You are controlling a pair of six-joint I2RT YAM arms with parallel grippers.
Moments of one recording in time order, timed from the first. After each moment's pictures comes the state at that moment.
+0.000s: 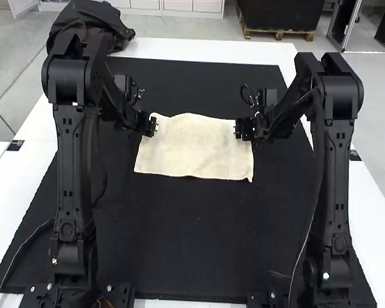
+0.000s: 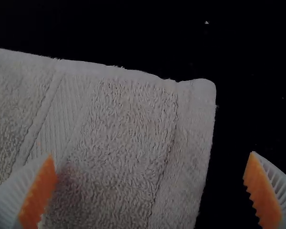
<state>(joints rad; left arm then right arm) 0.03 2.17 1.20 0.22 0.28 0.18 0.15 2.25 1.18 0.40 -0.12 -0.06</state>
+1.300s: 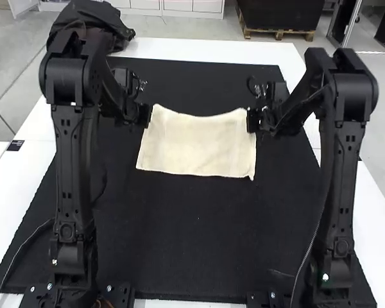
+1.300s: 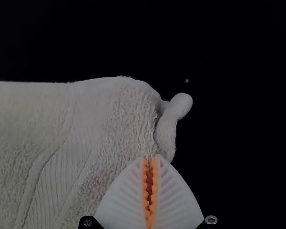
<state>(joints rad) 0.02 2.12 1.19 0.26 0.32 0.21 0.11 2.12 1.10 0.49 -0.16 -0.14</state>
